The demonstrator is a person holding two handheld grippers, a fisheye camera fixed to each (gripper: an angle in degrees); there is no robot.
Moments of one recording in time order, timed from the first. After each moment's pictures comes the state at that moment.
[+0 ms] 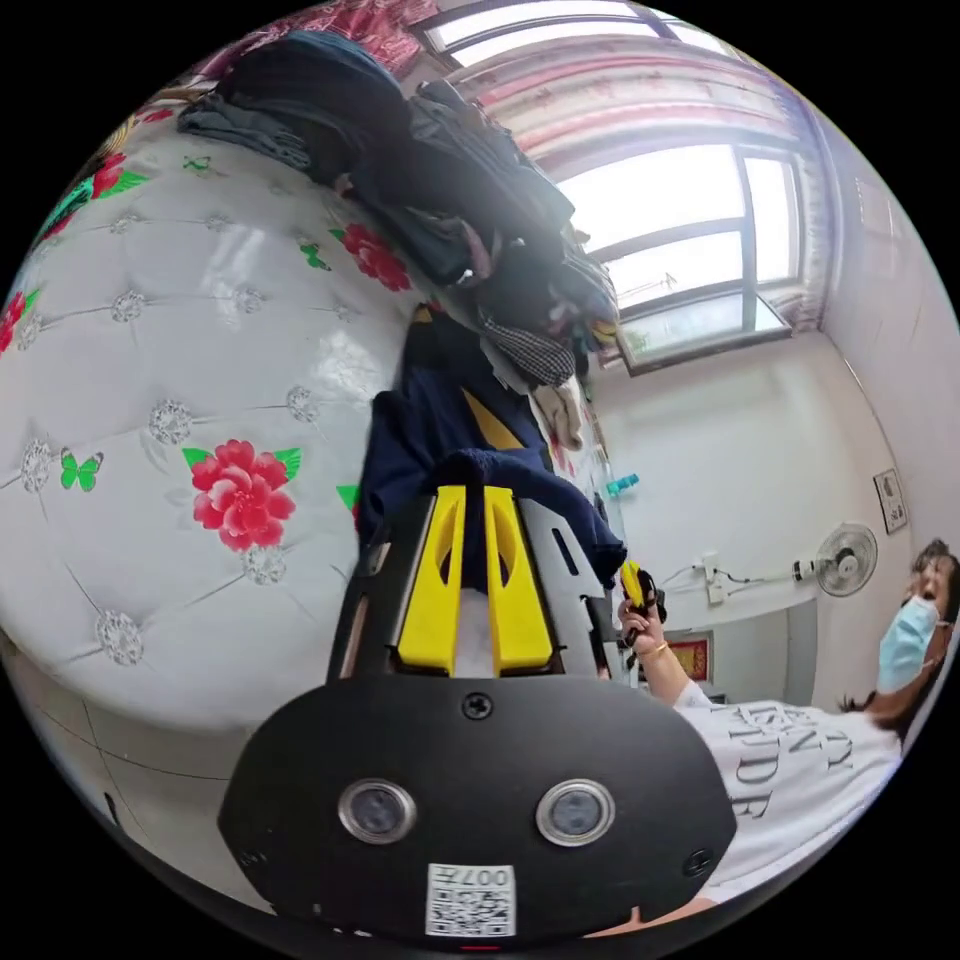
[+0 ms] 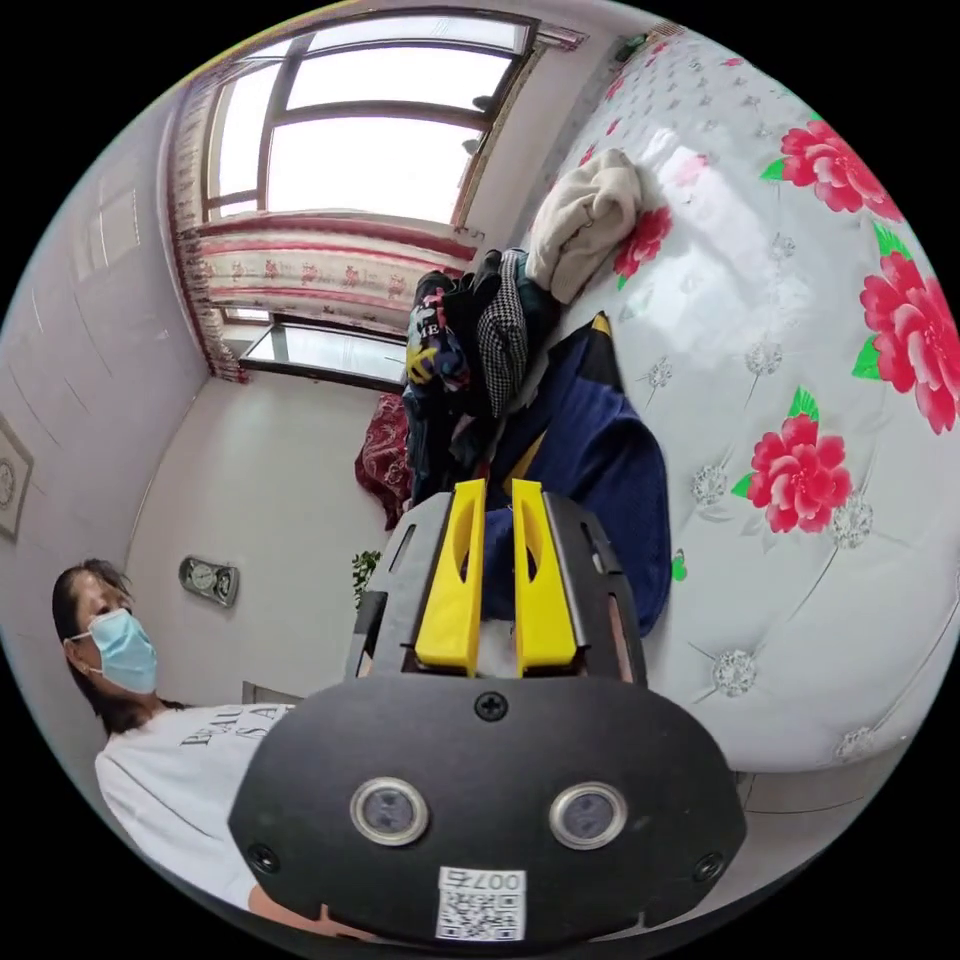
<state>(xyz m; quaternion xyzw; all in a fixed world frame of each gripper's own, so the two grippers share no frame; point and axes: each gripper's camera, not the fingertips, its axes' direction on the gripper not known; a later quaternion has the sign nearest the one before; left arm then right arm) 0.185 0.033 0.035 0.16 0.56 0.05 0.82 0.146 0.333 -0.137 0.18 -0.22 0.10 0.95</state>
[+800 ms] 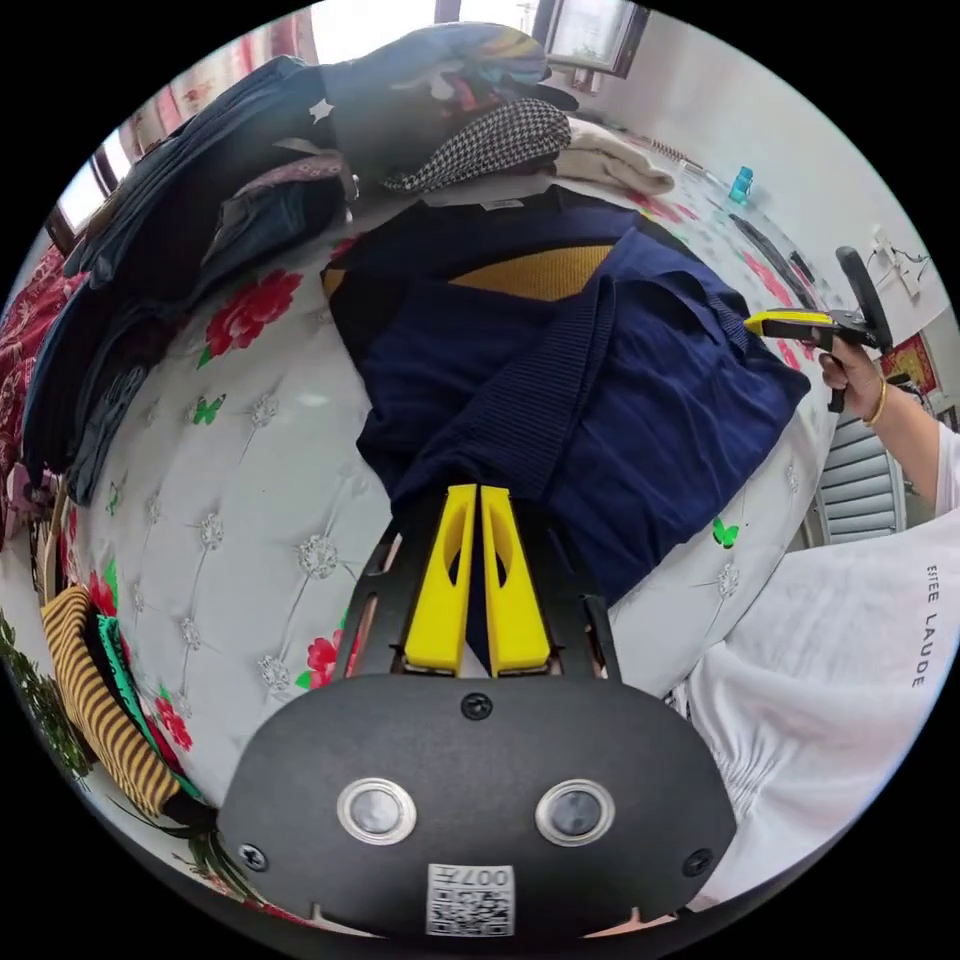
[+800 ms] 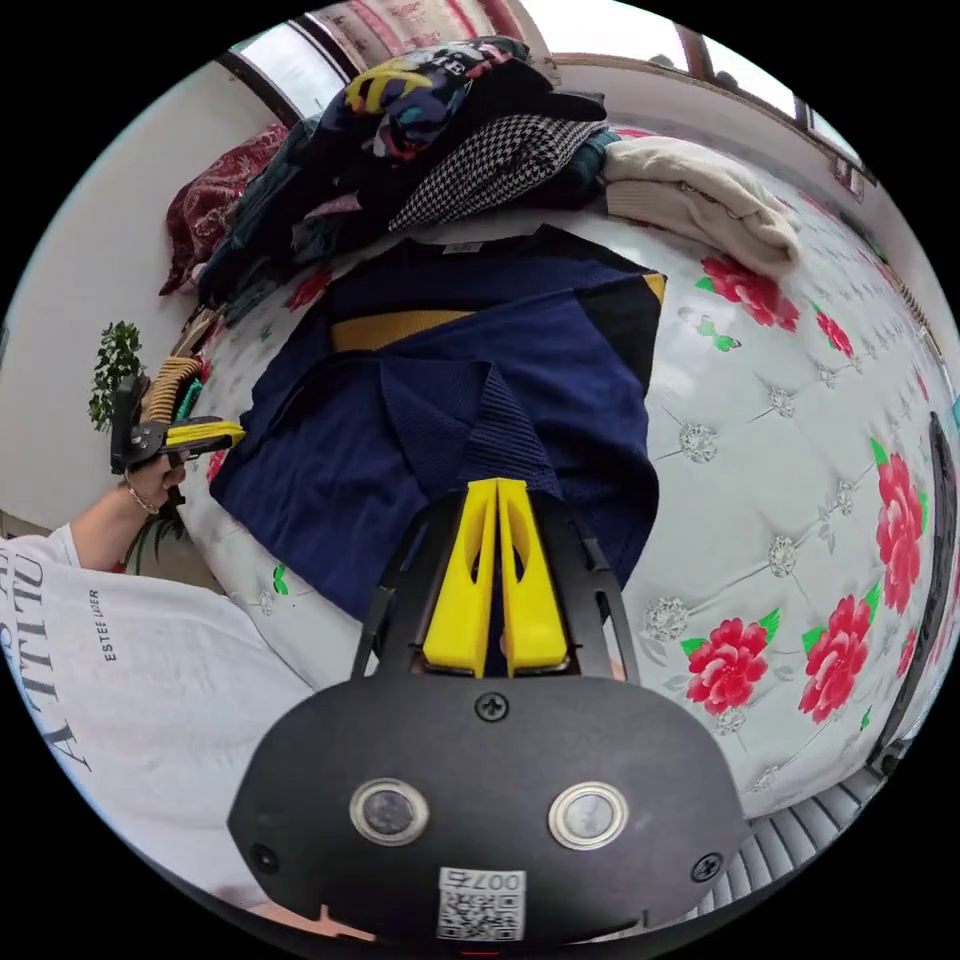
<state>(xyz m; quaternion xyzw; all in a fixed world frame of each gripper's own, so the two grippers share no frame) 0.406 0.006 0.008 0.17 0.16 0.39 0.89 -0.011 0.232 0.018 -0.02 0.16 -0.11 0.98</state>
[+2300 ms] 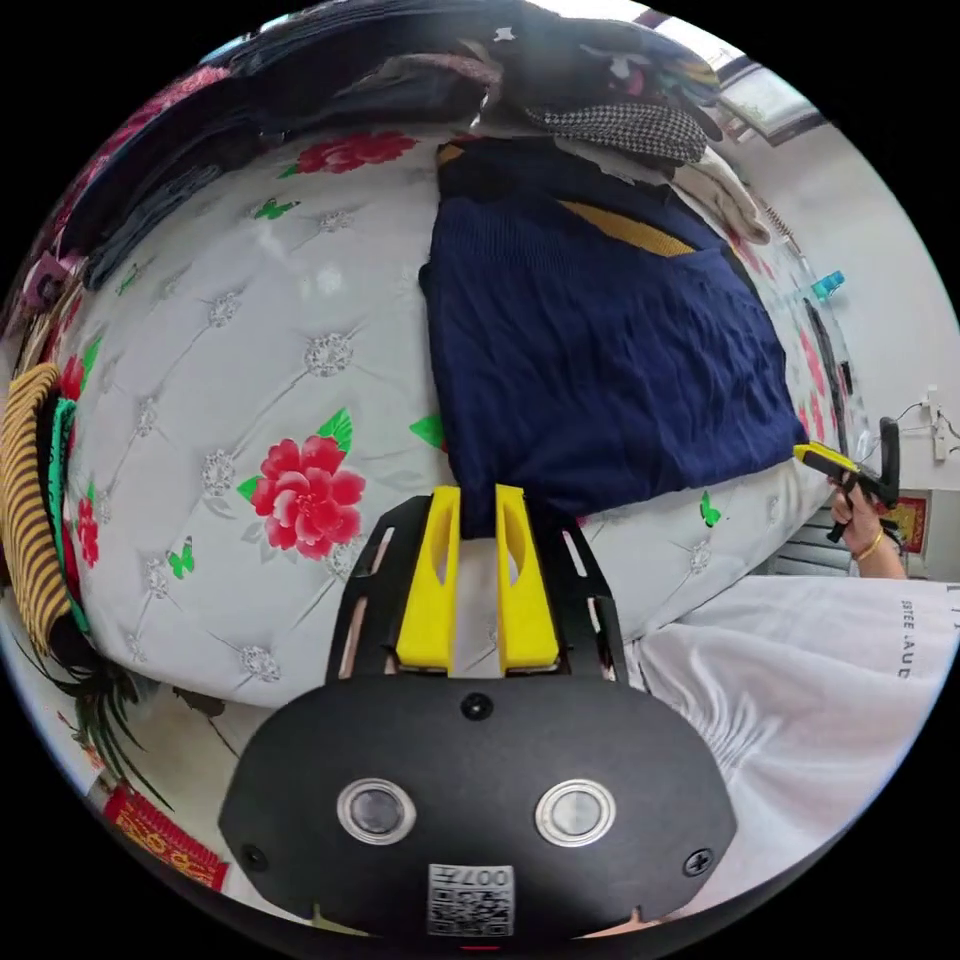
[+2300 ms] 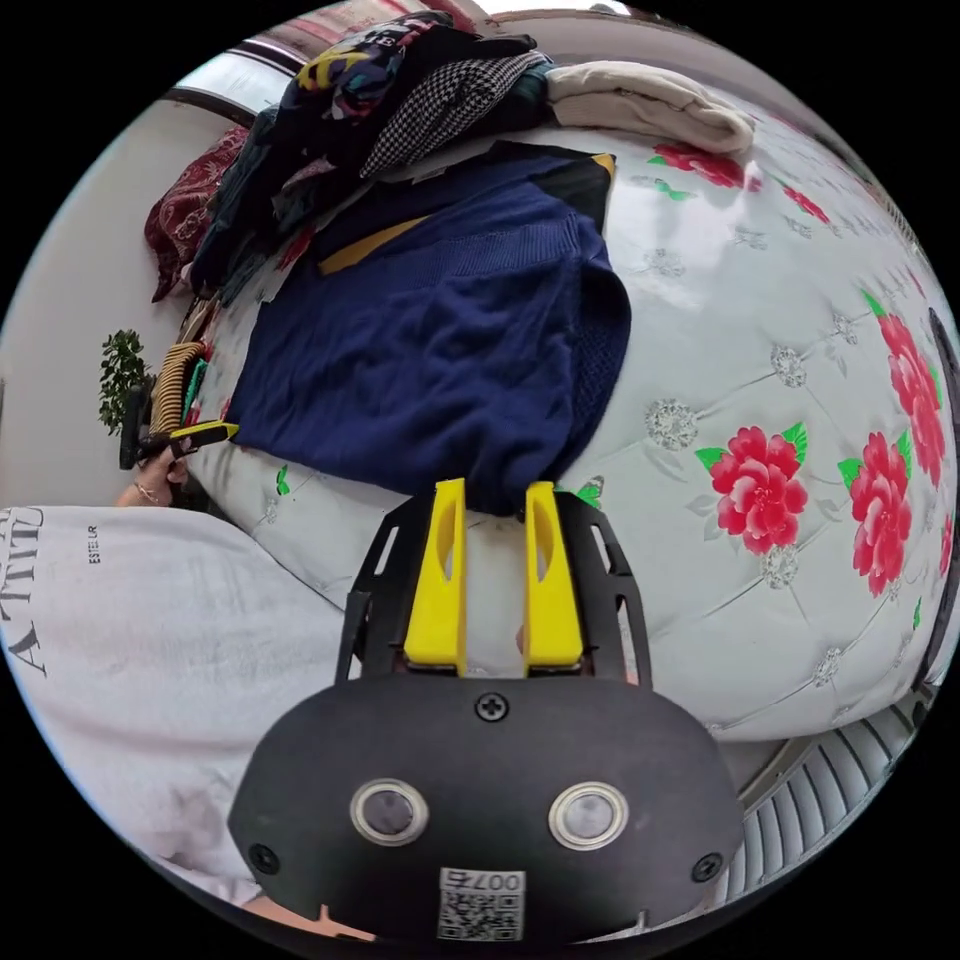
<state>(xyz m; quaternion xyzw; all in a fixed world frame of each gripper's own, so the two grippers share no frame) 0.403 0.058 0.032 0.06 0.18 0.28 0.94 0.037 0.347 0.014 -0.11 0.15 -0.06 0.98</state>
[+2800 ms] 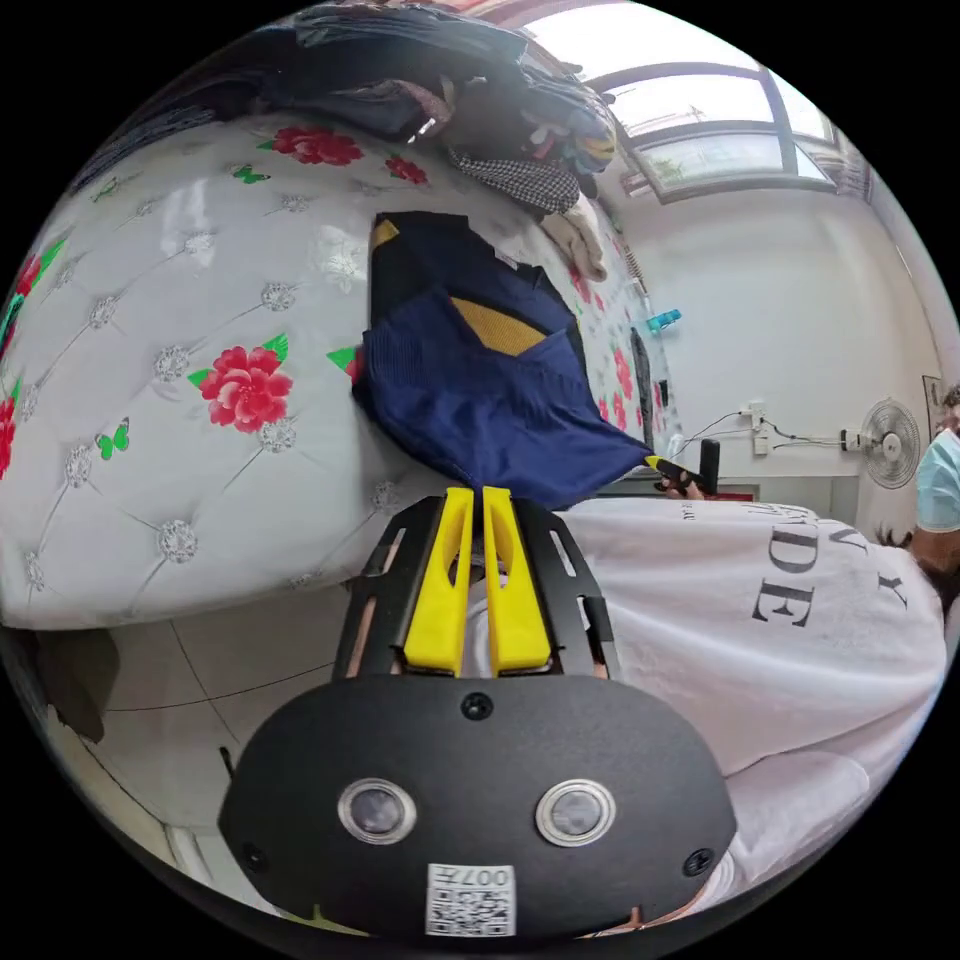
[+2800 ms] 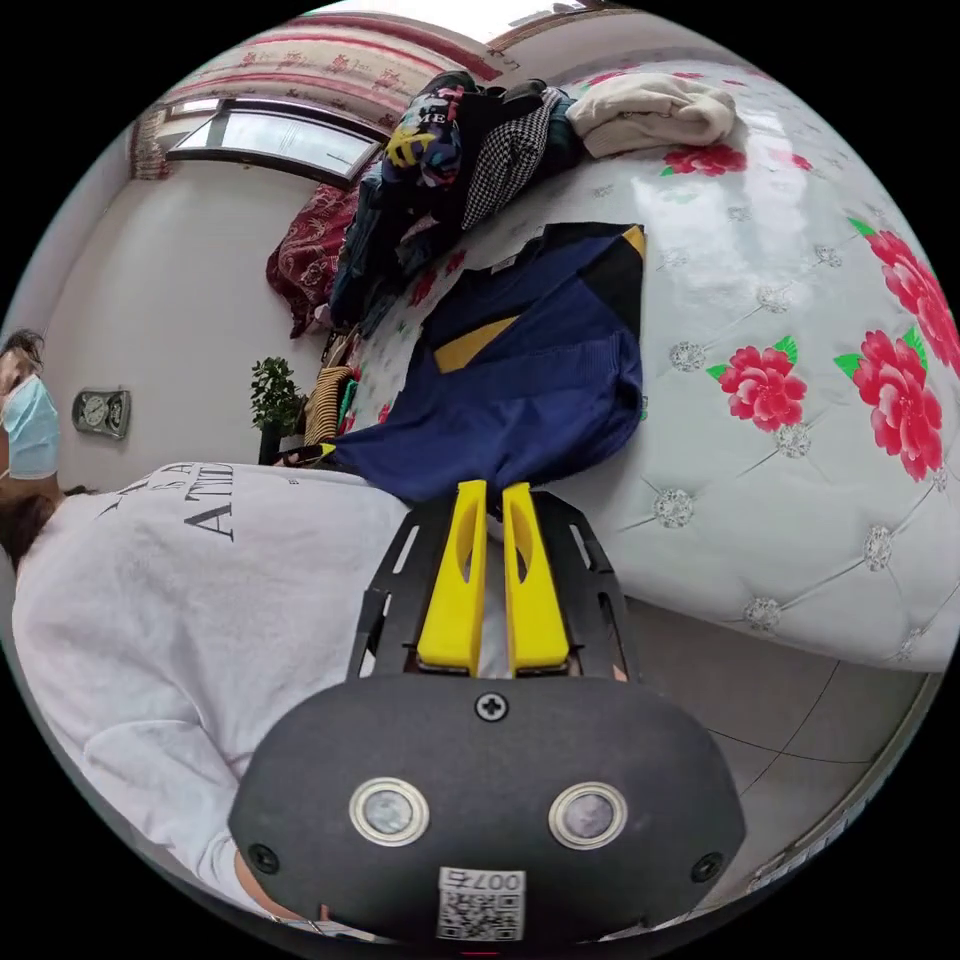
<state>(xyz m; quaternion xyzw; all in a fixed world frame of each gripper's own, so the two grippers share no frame) 0.253 0.107 -0.026 0.01 0.48 0.24 0.85 0.071 0.431 -0.132 -0.07 -0.07 -0.03 0.99</state>
